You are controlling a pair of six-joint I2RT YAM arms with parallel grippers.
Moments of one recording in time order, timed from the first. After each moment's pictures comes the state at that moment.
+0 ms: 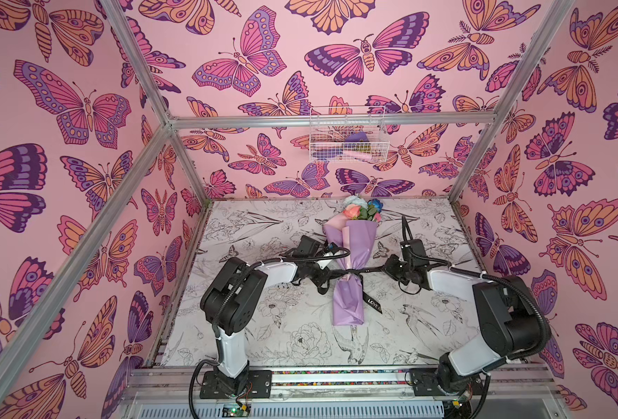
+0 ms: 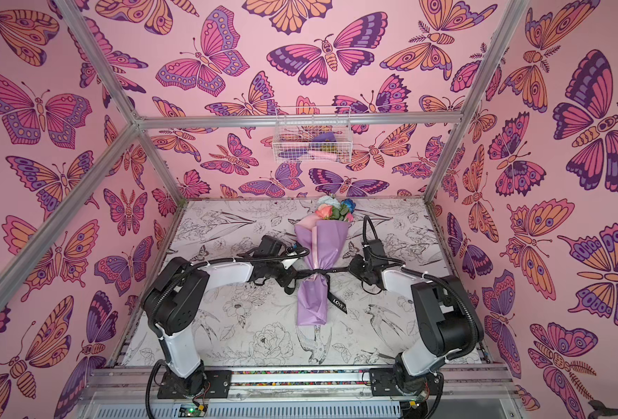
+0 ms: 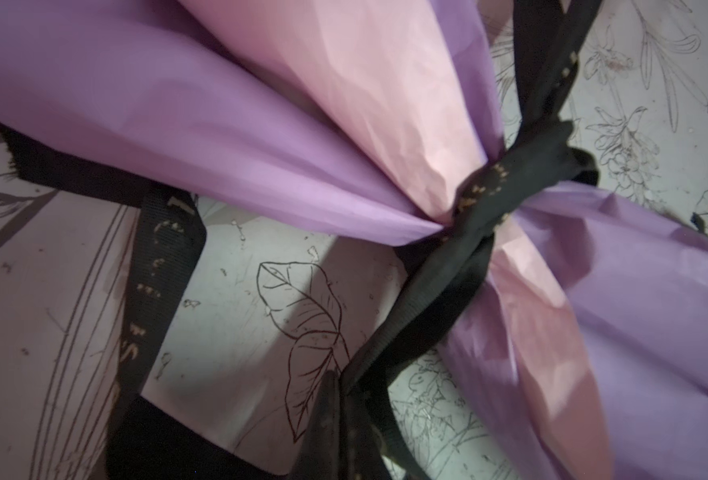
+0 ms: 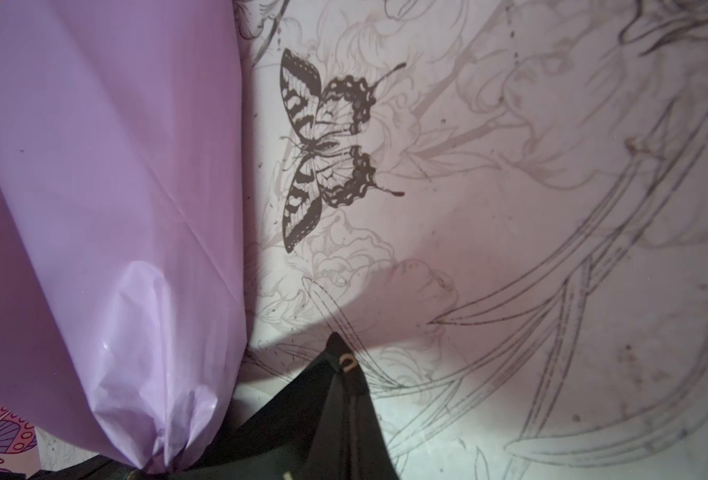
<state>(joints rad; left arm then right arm) -0.56 1.87 1.05 -0.13 0.34 0.23 0.25 1.60 0.73 -0.04 -0.13 0.82</state>
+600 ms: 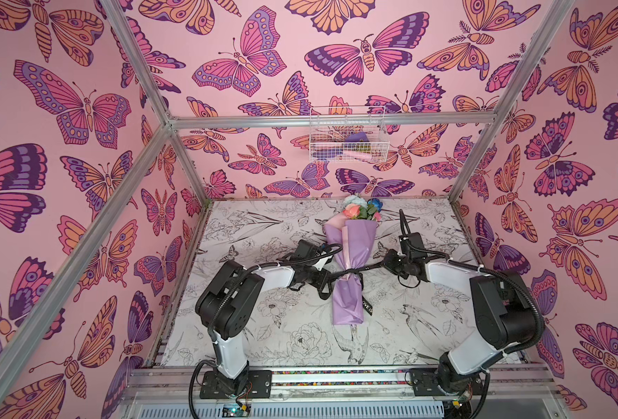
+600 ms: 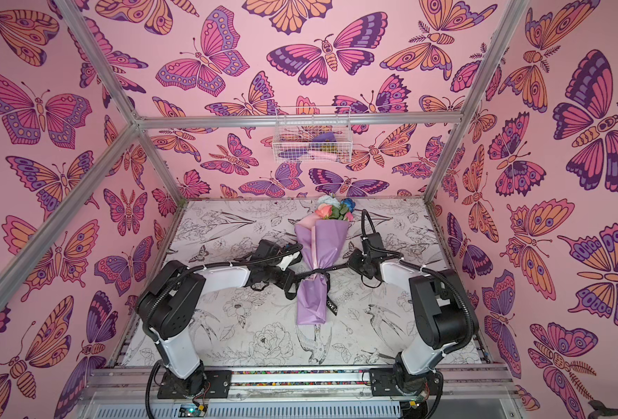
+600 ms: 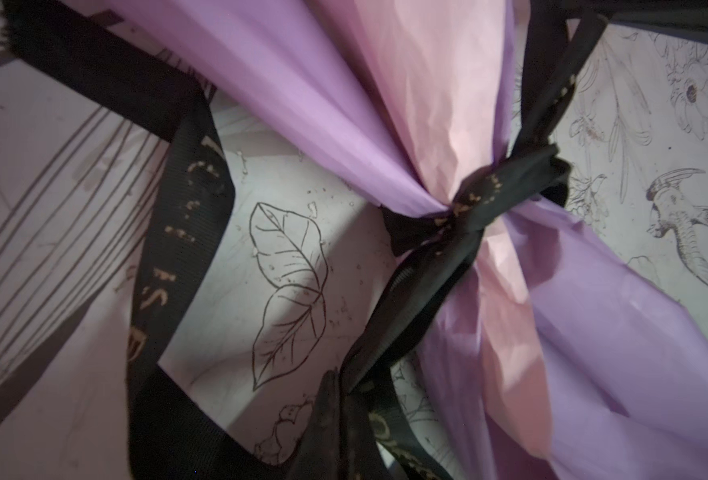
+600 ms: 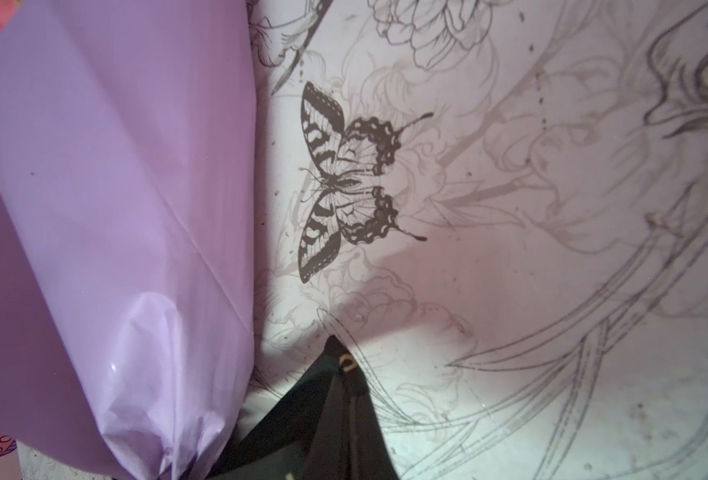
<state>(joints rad) -0.56 1.81 0.96 -0.09 0.37 -0.10 0.24 1.65 0.85 -0.12 -0.13 0.76</state>
